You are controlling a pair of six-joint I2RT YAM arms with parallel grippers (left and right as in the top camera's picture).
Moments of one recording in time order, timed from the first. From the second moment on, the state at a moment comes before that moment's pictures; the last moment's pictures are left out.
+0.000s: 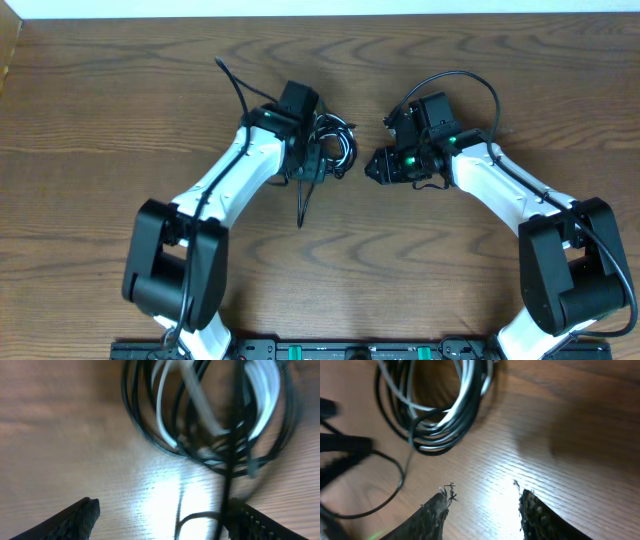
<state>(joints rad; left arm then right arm) -0.39 1.82 1.33 -0.84 0.01 -0.20 0.35 1.81 1.11 -0.45 -0.47 0.28</state>
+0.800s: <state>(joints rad) -0.62 1.83 1.43 -0.74 0.01 -0.17 0.07 1.81 1.11 -0.59 -0.42 0.30</state>
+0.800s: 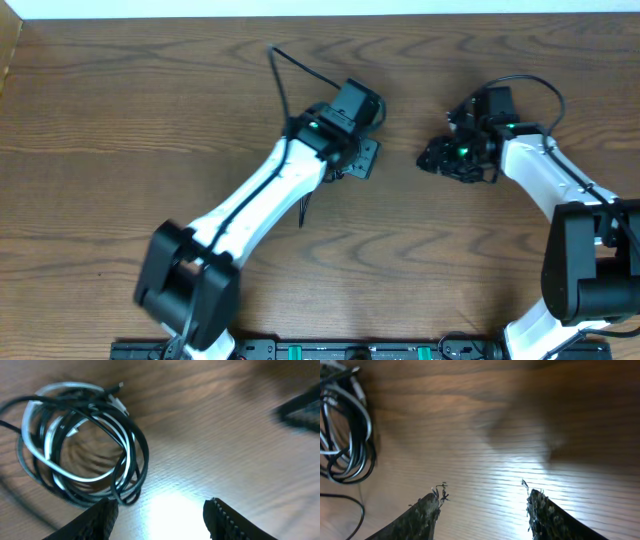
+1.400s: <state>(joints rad) -0.62 2.05 1.43 -0.54 -0.07 -0.14 0.05 1.81 1.11 -0.60 -0.41 0.30</state>
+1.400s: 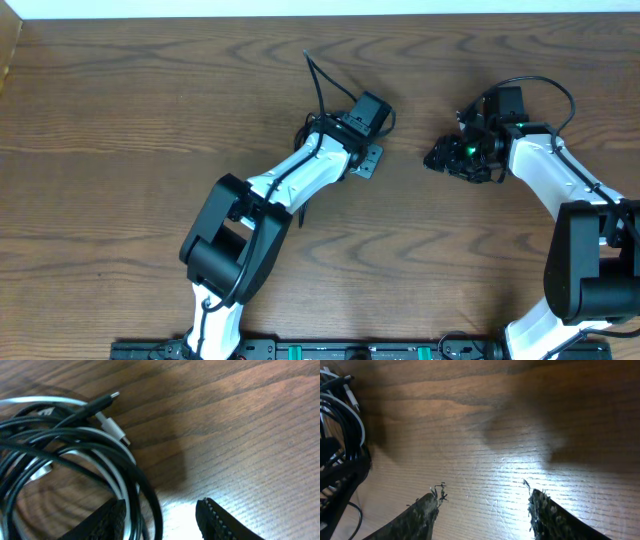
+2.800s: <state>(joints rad) -0.61 2.01 1.42 -0.53 -0.13 -0.16 0.05 1.81 1.11 -0.60 -0.45 0.28</state>
